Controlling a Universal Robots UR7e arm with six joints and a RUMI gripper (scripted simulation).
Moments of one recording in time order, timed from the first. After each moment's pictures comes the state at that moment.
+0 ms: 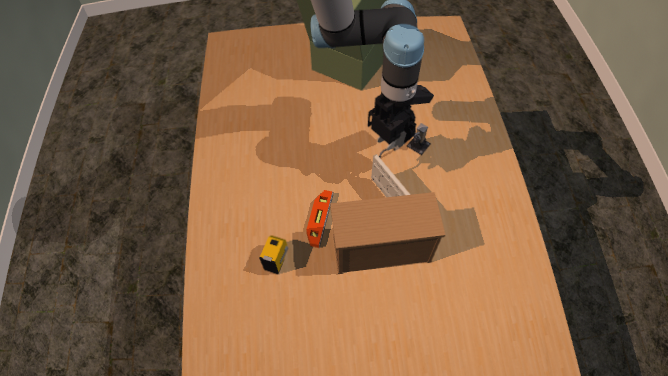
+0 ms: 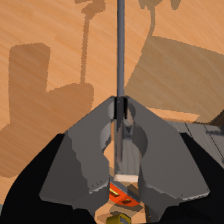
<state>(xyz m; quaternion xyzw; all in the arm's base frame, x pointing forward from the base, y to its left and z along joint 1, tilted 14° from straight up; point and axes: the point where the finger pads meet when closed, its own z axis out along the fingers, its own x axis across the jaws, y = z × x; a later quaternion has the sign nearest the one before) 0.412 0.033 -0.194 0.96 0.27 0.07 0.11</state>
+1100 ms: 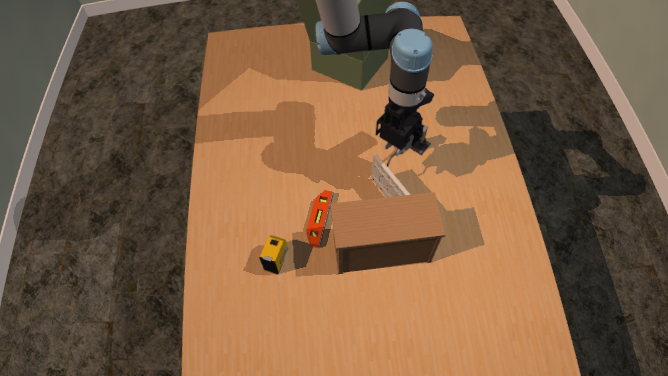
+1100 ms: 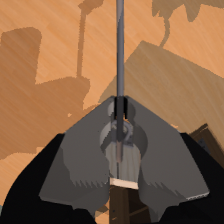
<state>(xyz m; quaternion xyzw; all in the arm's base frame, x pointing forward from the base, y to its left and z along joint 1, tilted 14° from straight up) 0.425 0.043 -0.193 0.92 0.36 0.06 0.11</state>
